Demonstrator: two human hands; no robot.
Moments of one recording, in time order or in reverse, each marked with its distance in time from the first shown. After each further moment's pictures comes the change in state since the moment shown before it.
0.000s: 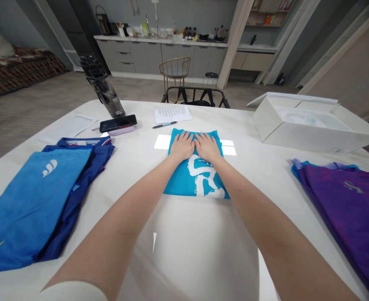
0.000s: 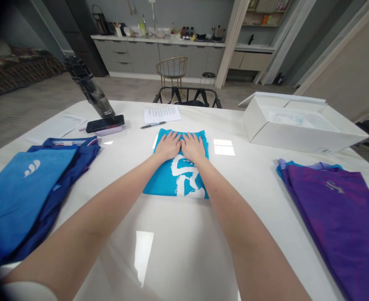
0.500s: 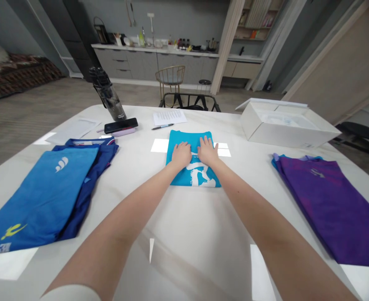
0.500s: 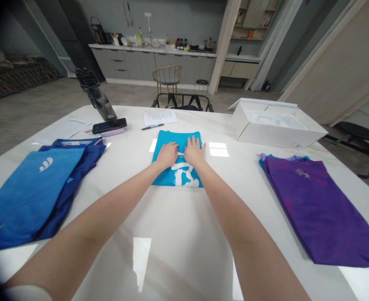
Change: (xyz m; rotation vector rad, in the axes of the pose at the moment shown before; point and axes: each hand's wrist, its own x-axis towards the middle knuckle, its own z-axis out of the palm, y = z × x) left_hand -0.061 0.041 -0.017 0.141 -0.037 -0.021; right_hand -0.053 -0.007 -0.024 -0.096 -0.092 0.244
